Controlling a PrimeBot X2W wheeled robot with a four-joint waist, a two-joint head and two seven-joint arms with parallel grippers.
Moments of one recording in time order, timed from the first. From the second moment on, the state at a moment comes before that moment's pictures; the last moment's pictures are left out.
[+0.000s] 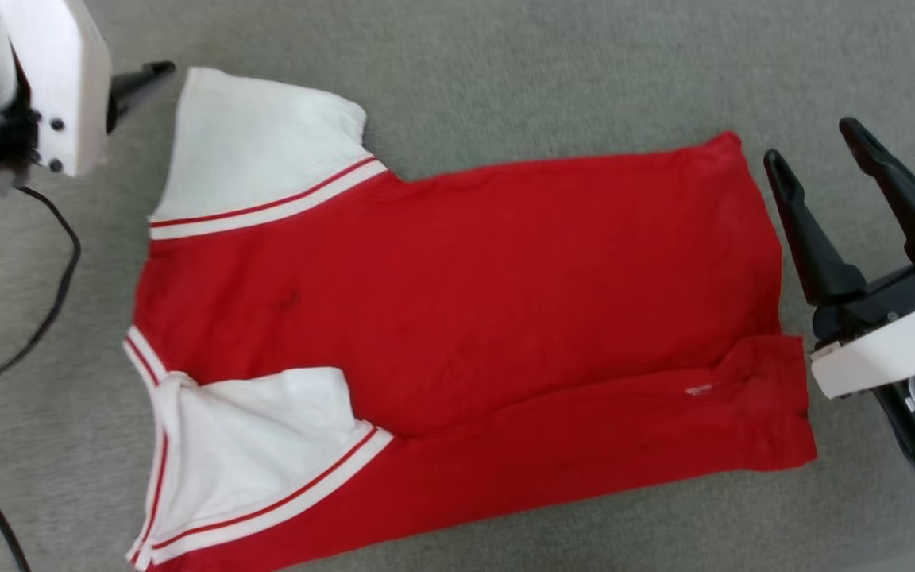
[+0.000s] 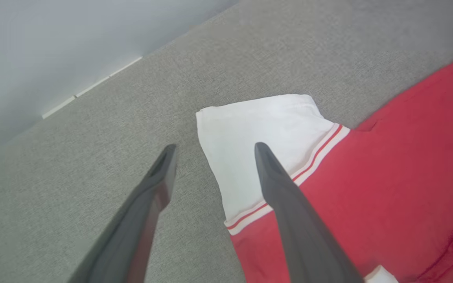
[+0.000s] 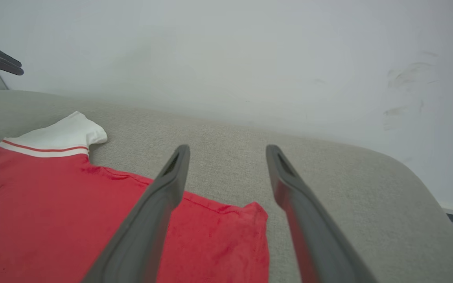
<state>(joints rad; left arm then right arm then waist) -1.17 0.80 -0.72 0.25 -0.99 -0.05 0.82 -0.37 -0.40 0.17 -0.14 0.38 0.13 0.04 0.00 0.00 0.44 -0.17</state>
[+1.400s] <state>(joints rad) -1.33 0.76 -0.88 0.23 -0.96 -0.13 0.96 -0.87 -0.77 0.44 0.03 0.69 0.13 0.83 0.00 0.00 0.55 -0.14</state>
